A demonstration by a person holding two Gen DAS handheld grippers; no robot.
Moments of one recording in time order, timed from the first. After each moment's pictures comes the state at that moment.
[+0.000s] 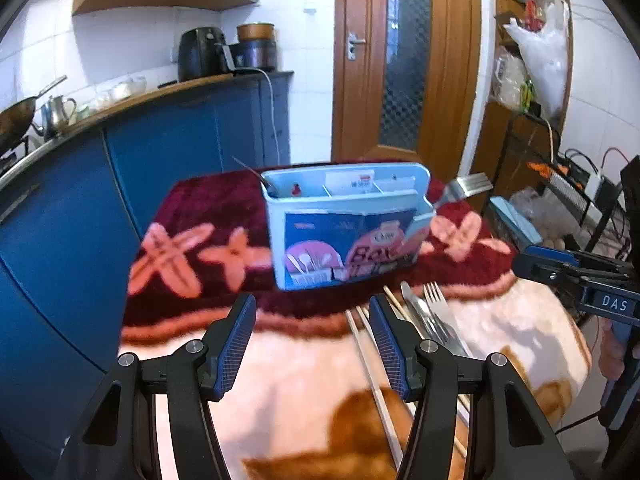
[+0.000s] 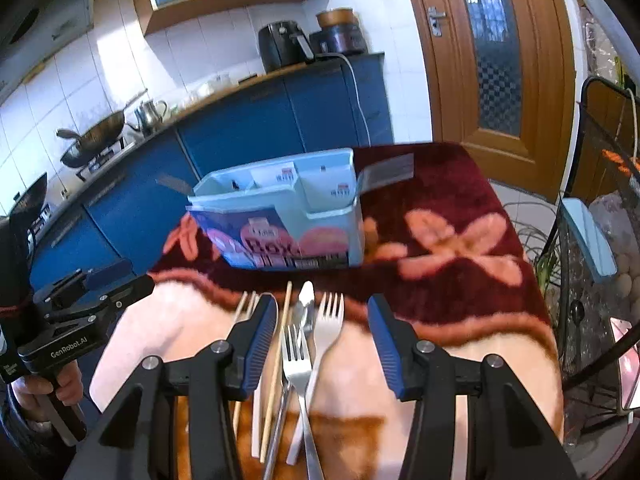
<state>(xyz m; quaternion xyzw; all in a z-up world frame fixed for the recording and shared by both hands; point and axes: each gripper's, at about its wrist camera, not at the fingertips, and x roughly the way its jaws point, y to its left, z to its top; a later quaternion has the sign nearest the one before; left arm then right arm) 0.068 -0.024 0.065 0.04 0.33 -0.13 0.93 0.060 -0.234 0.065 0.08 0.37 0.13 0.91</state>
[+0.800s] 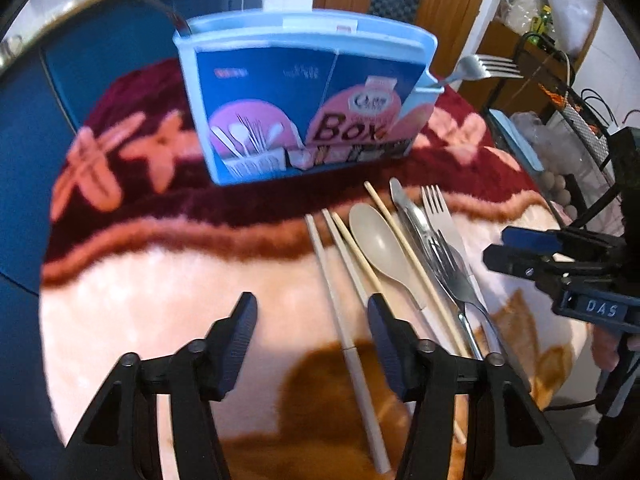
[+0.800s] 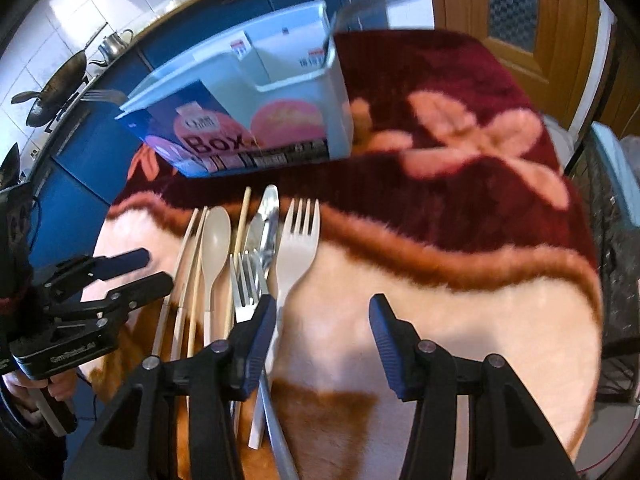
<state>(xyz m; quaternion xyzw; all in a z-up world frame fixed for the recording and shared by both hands) 0.116 -0.059 -0.009 0.03 0.52 -0.17 0.84 0.107 -0.233 -0.001 0.08 0.54 0.14 0.82</state>
